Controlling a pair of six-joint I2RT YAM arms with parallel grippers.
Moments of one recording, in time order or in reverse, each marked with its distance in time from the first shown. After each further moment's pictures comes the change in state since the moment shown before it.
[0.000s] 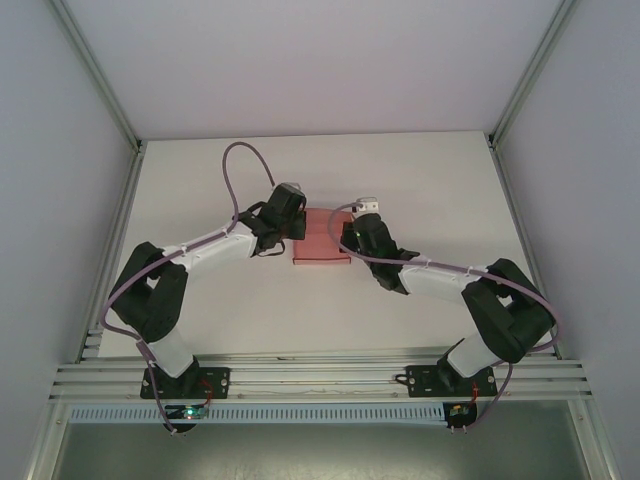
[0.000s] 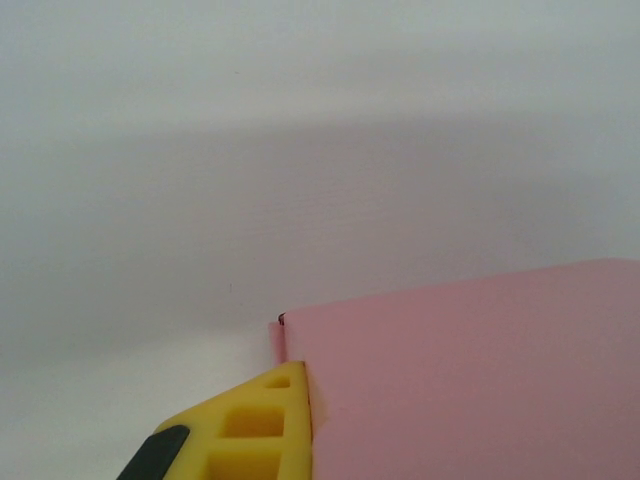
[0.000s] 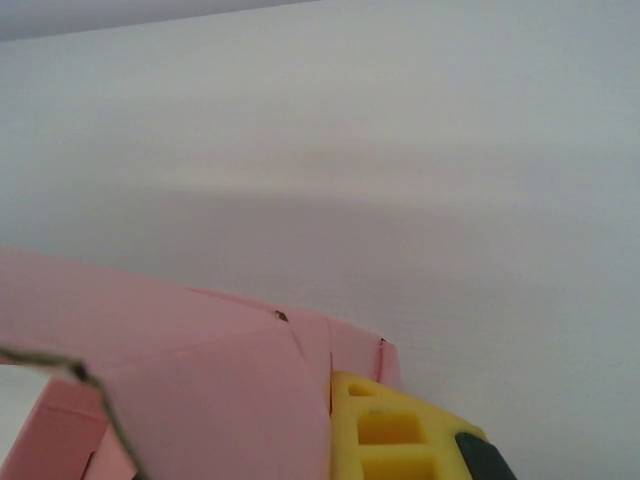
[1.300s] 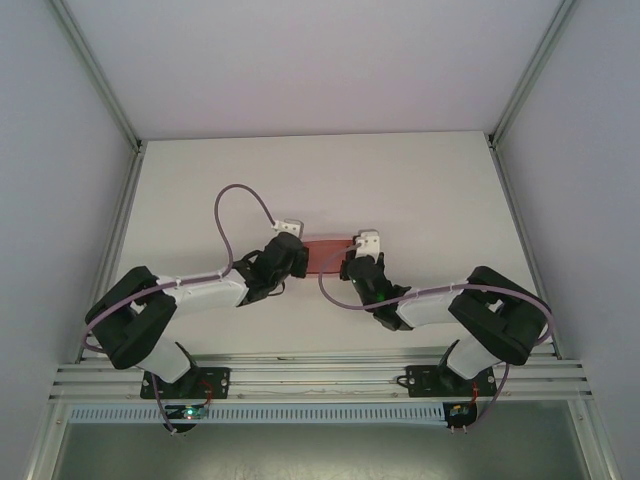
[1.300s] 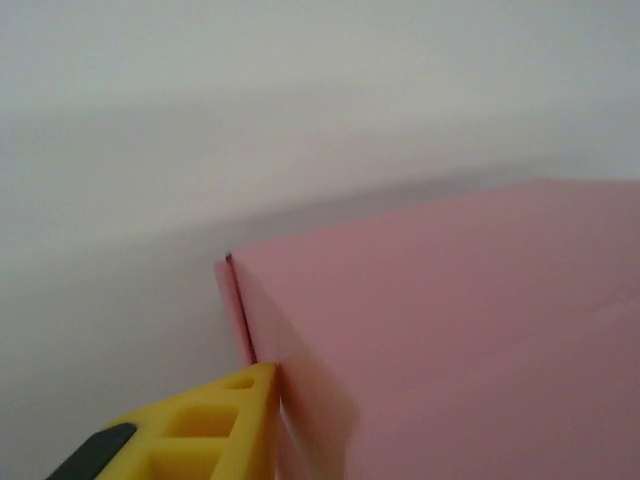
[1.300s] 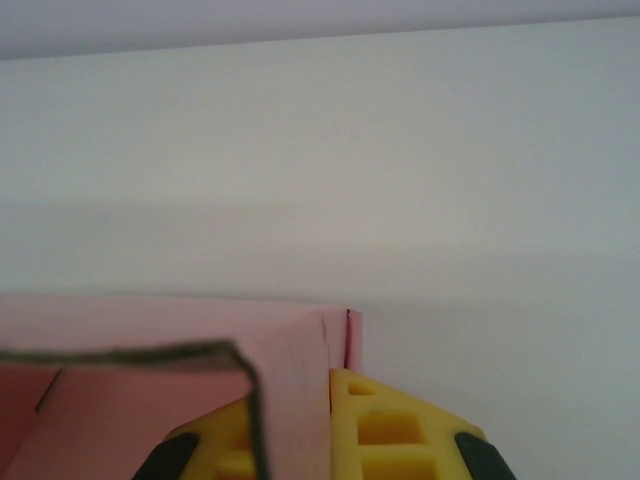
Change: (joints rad) left arm -0.177 -0.174 -0.422 0.386 -0.092 -0.018; right arm 0.218 0.012 -0.264 0.340 0.363 0.012
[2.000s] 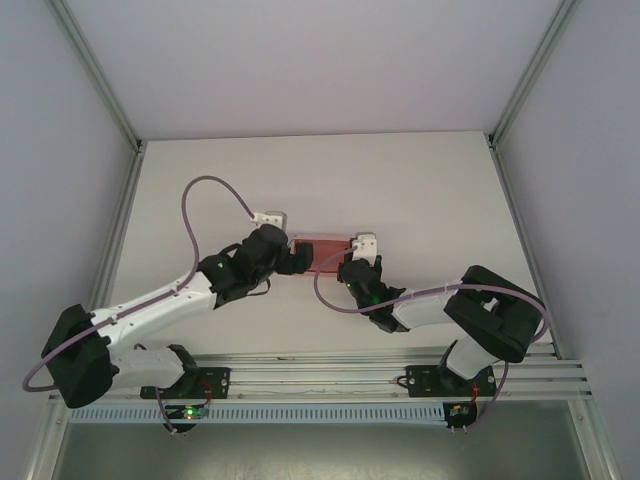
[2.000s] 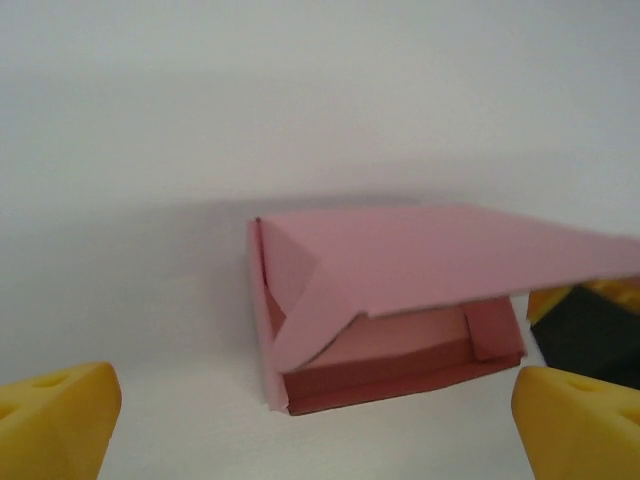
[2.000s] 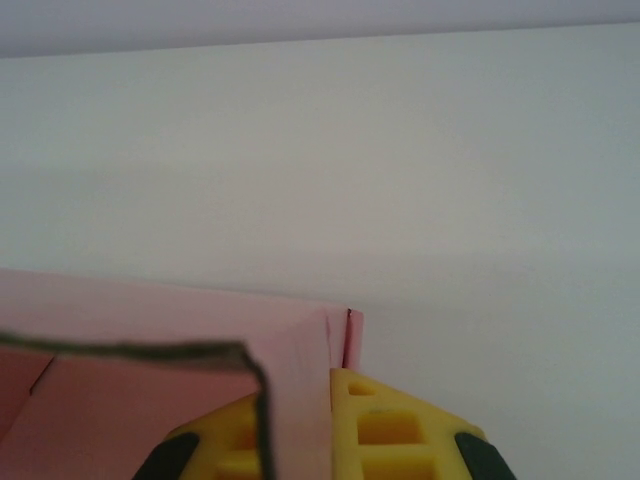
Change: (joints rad) left arm -0.019 -0.295 0.154 -0.467 -0.018 -0.132; right arm 0.041 0.027 0.021 -0.021 0.073 0.014
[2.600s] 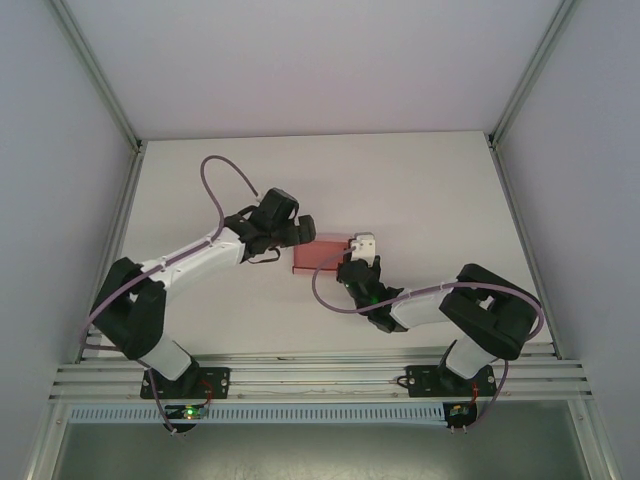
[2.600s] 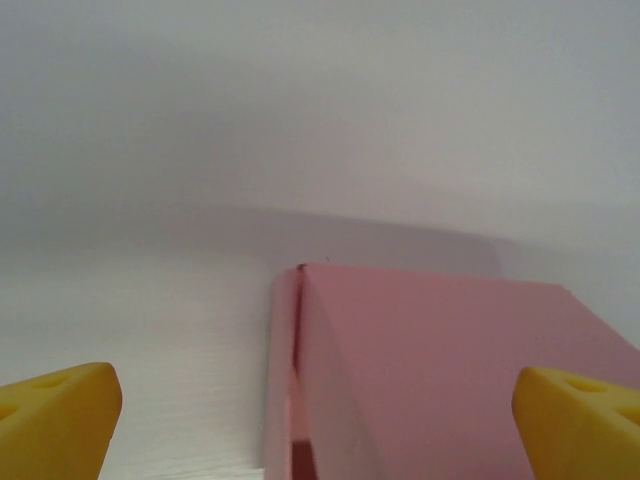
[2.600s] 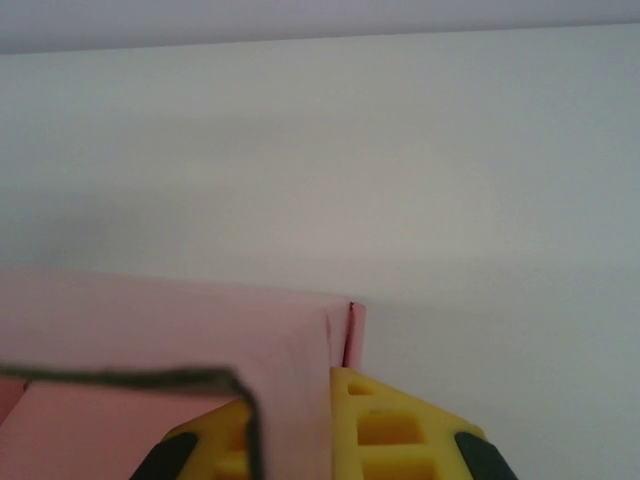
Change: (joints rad) left arm 0.191 0.355 0.233 -0.072 0.199 -0.120; right arm 0.007 0.025 0.003 0.020 0.008 -0.004
